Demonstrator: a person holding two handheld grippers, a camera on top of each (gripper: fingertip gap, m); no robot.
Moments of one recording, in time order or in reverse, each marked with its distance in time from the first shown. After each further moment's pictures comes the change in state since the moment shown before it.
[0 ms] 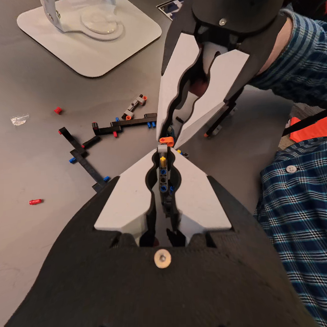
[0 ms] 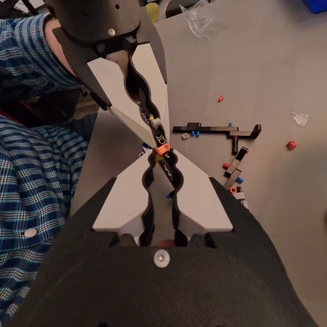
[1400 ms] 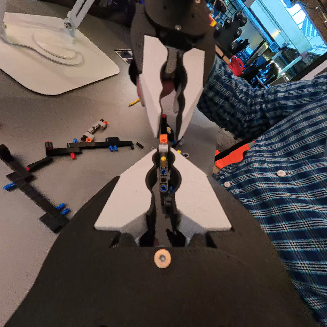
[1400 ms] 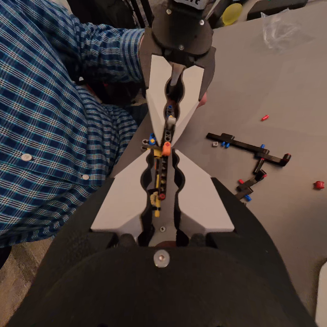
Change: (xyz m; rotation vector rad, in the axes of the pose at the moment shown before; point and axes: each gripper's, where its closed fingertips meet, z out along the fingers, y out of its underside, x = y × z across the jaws) left arm 0.030 -0.031 -0.010 0.190 0.332 -0.193; right arm -0.021 -0.016 -0.042 -0.050 -0.405 -0.120
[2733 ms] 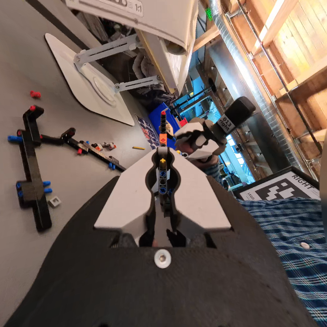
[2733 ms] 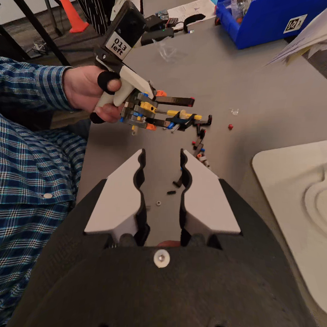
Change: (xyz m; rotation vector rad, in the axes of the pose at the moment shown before) left arm -0.025 -0.026 -0.028 0.515 0.007 -0.452; right arm 0.000 0.017 -0.060 0.124 0.573 0.100
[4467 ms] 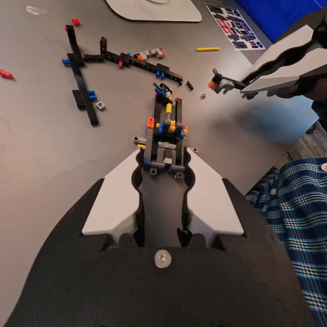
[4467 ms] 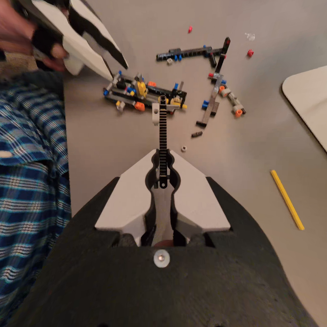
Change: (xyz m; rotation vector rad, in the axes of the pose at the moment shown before) left arm -0.044 0.103 -0.065 -0.367 -0.544 0.531; right arm -0.045 0.101 -0.001 -0.132 0.206 0.012
